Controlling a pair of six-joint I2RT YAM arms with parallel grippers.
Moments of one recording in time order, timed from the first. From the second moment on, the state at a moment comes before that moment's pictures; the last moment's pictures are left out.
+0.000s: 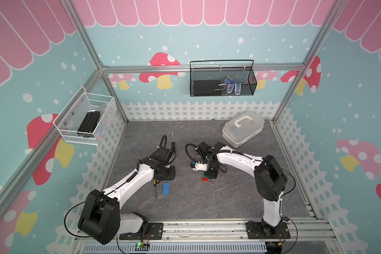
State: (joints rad) left arm -0.40 1.34 0.87 -0.77 0.05 -0.42; right arm 0.79 1.97 1.51 -1.09 -0.02 -0.55
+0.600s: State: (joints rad) left arm -0.40 1.34 0.87 -0.77 0.05 -0.42; right arm 0.81 1.89 1.38 -0.95 0.02 -0.51
